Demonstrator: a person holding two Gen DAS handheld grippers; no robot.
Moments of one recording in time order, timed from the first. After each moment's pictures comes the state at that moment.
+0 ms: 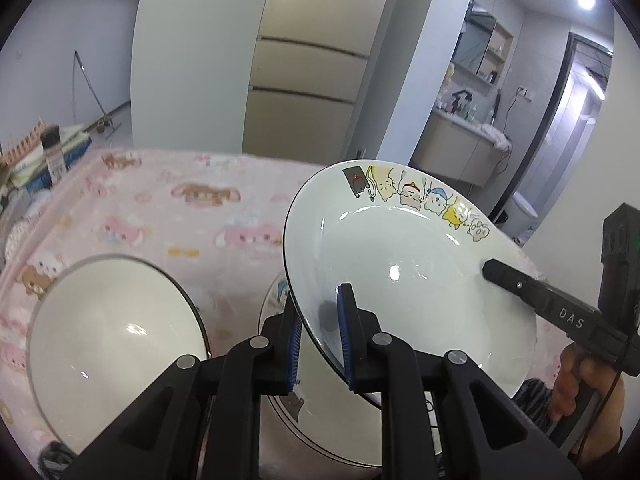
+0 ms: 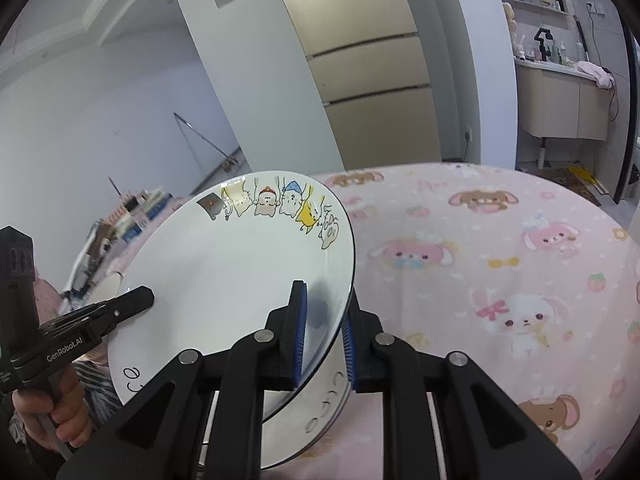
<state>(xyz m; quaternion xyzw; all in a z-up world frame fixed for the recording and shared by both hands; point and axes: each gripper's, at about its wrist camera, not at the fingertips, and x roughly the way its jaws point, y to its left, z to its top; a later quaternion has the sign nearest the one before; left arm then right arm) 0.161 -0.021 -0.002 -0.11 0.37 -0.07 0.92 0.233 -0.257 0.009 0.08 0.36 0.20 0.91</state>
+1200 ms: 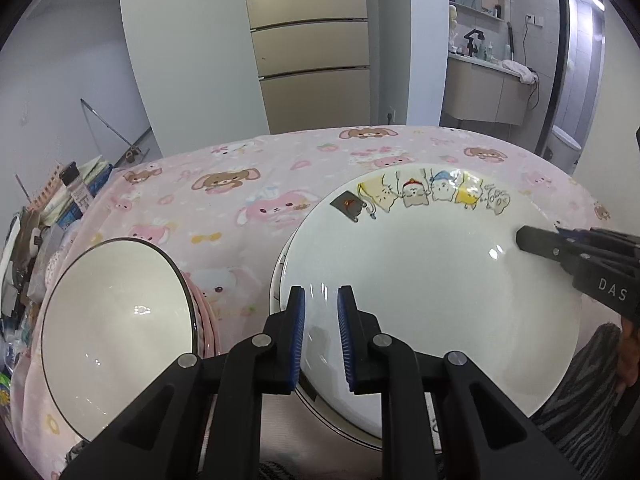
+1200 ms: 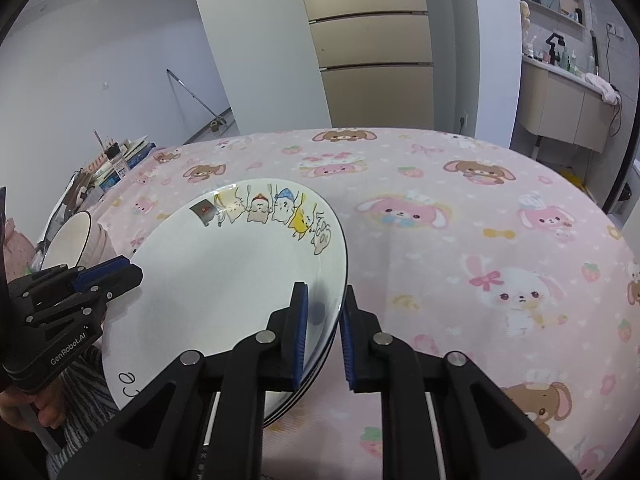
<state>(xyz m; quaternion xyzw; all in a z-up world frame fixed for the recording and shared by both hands) 0.163 -0.052 -0.030 0.03 0.40 0.00 0.91 0.228 -0.249 -0.016 0.01 0.41 0.19 0.89</state>
